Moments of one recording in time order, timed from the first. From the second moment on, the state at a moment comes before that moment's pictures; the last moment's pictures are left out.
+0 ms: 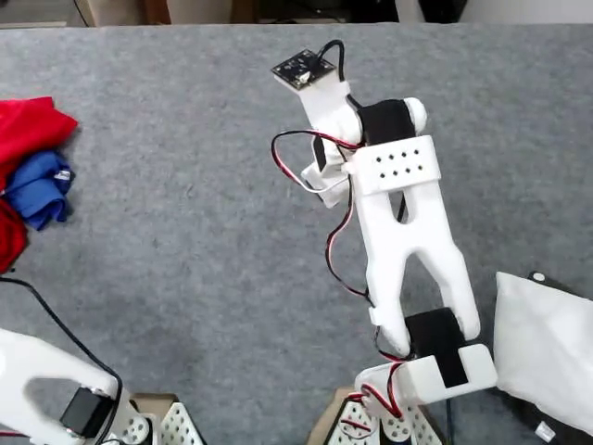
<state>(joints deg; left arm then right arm) -69.0 56.4 -83.2 100.2 -12.6 -17.5 -0.1 -11.0 96.0 16.5</state>
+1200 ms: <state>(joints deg) 15.8 -53.7 17.8 84.0 -5.5 -7.5 0.1 -11.1 101.1 16.5</state>
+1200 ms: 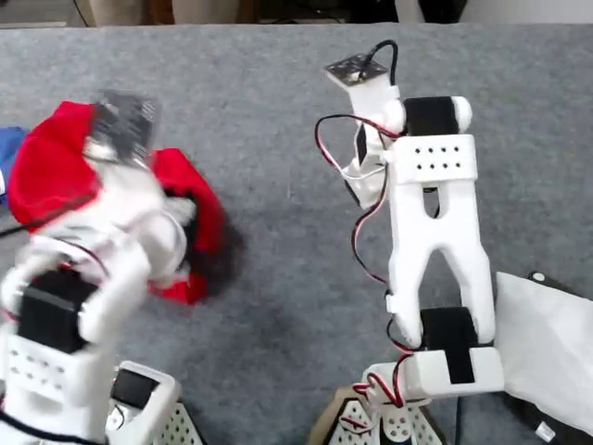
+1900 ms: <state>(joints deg) 23.7 -68.8 29.1 94.9 -3.3 -25.2 12.4 -29.6 100.9 16.5</state>
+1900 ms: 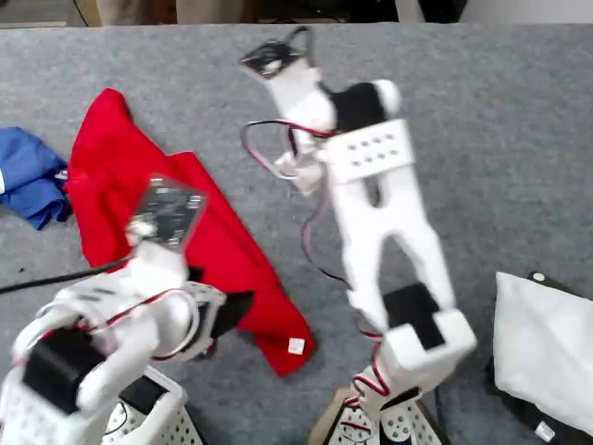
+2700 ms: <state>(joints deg) -53.6 -100.6 60.7 68.9 -4.4 -46.2 71.9 -77.0 100.4 16.6</state>
